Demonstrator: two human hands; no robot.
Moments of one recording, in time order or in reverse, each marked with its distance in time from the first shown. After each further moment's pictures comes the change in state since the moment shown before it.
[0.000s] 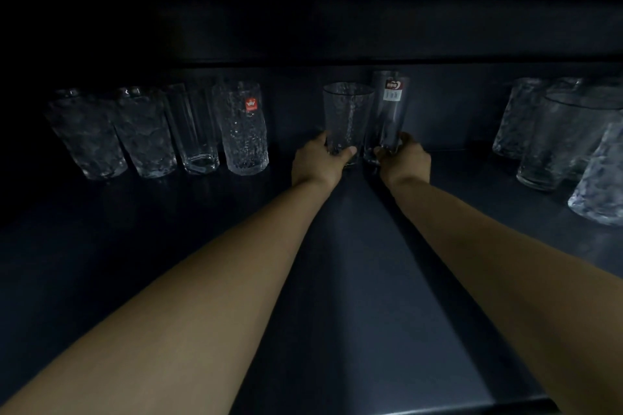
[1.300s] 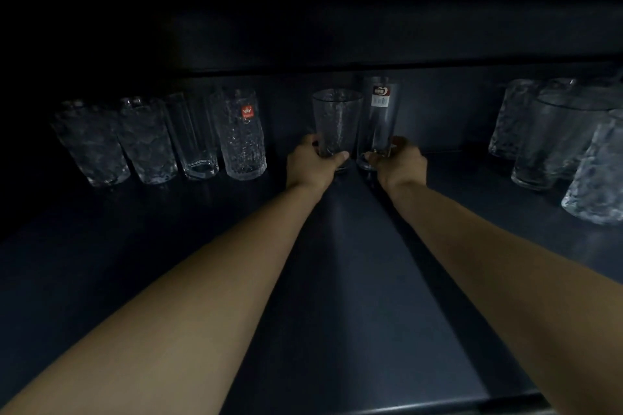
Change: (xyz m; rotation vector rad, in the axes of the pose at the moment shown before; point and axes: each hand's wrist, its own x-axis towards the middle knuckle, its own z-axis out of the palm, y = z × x) left_hand -0.003 0.006 -0.004 -0.095 0.094 -0.052; right_hand -0.005 -0.002 -0.010 0.129 -0.055 0.002
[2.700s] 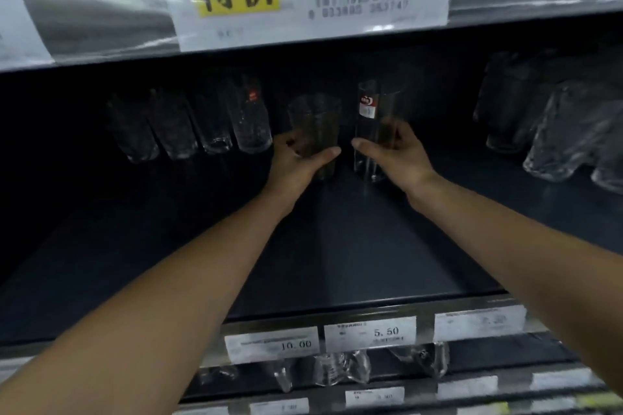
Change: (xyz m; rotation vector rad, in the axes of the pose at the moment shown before) left_hand -0.096 0.031 -0.061 -0.208 -0.144 -0.125; right_hand -0.080 -0.011 -0.066 0.346 -0.316 0.015
